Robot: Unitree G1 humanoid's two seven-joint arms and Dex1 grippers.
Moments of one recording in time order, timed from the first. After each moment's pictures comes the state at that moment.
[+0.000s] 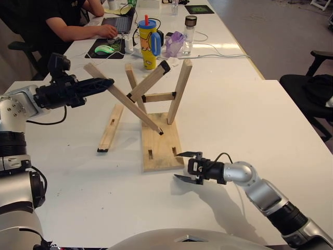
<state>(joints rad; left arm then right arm) -0.74 0.82 0.18 0.36 -0.81 0.98 -1.27 -0.09 -0.66 0.49 -0.13 -0.08 -0.05 0.72</state>
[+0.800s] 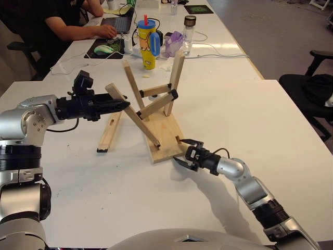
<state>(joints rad) -0.61 0.77 0.07 0.18 -0.64 0.79 -1.25 -0.11 -0.46 0.38 -0.01 -0.15 -0.01 0.60</state>
